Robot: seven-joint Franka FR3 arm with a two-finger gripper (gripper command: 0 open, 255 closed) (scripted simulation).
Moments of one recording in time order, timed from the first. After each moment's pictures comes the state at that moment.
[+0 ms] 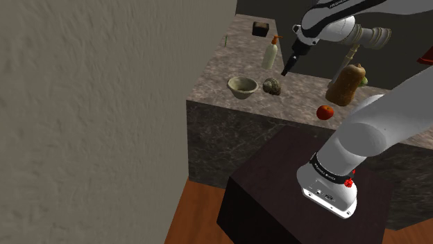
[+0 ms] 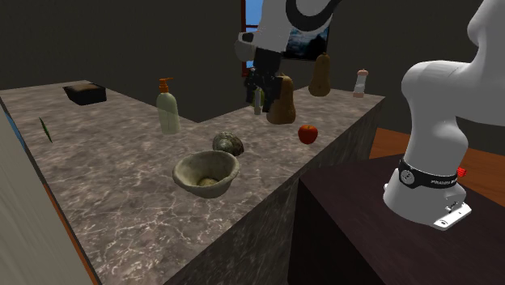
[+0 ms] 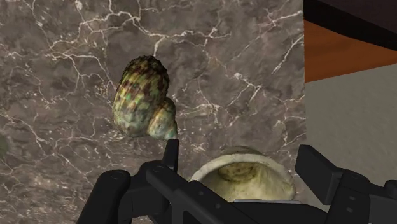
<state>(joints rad) -0.05 -0.36 -0.61 -2.52 -0.10 2.39 -0.86</state>
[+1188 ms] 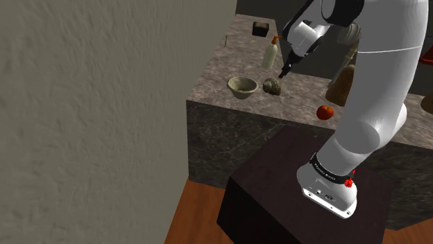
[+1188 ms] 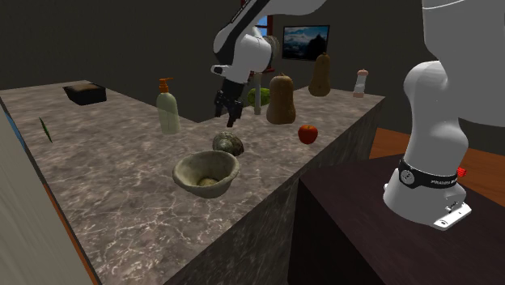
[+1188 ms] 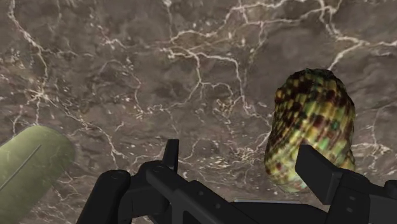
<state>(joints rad) -0.16 0.43 -0.69 -2.02 0.80 2.47 -1.75</state>
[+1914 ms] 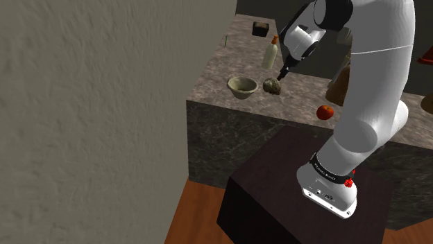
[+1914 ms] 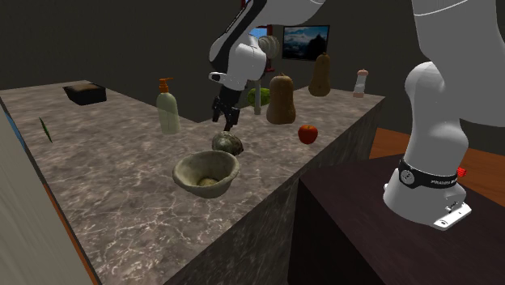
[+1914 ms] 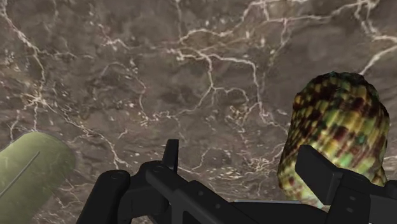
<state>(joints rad) -0.20 0.51 -0.64 -1.97 0.88 2.50 -1.81</state>
